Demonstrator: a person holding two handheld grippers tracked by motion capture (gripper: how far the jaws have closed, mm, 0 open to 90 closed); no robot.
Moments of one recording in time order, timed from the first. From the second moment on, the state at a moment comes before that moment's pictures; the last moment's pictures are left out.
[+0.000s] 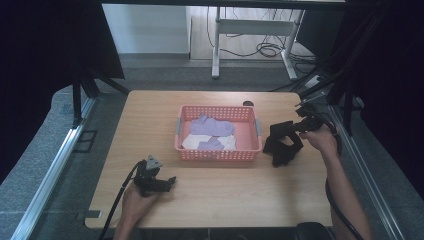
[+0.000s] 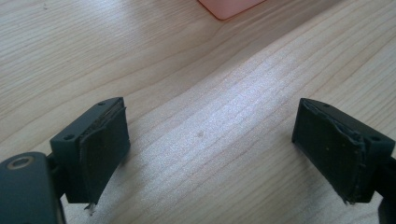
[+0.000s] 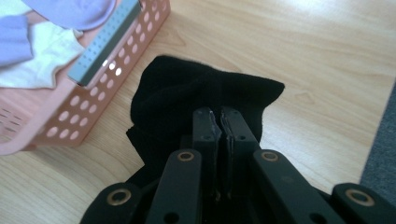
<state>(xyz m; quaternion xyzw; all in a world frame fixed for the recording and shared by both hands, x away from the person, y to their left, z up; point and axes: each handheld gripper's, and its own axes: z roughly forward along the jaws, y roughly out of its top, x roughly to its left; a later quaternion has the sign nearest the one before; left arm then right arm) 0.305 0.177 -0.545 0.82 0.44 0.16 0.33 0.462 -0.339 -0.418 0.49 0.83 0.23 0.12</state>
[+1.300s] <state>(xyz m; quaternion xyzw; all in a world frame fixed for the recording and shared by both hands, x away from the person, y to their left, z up) 0.305 0.177 -0.545 0.82 0.44 0.16 0.33 0.450 -0.326 -0.469 0.47 0.84 0.23 0.12</state>
